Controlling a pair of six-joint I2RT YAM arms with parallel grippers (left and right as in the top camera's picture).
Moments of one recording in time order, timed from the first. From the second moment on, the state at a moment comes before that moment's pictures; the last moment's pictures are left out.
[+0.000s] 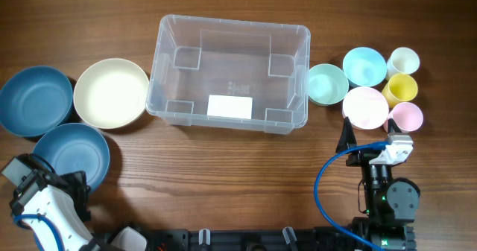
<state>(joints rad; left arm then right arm) 0.91 1.15 0.60 -0.84 -0.08 -0.87 -0.06 0.02 0.02 -0.01 -0.05 0.08</state>
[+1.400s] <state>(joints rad) 0.91 1.24 0.68 -0.96 -0.11 -0.87 -0.06 0.02 0.02 -0.01 -0.05 0.08</state>
